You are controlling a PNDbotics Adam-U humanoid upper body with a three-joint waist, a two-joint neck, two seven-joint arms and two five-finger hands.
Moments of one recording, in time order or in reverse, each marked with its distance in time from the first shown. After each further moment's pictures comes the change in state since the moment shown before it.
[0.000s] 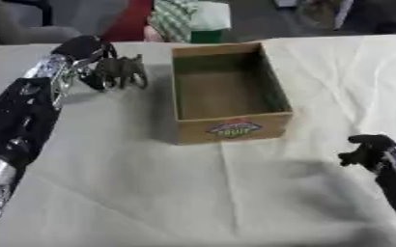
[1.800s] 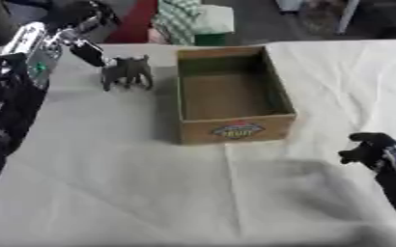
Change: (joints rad) left arm -0.014 0.040 -0.028 -0.145 0.129 -0.122 -0.092; right arm -0.001 0.000 -0.005 0.000 -0.014 0.000 0.000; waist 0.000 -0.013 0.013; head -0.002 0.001
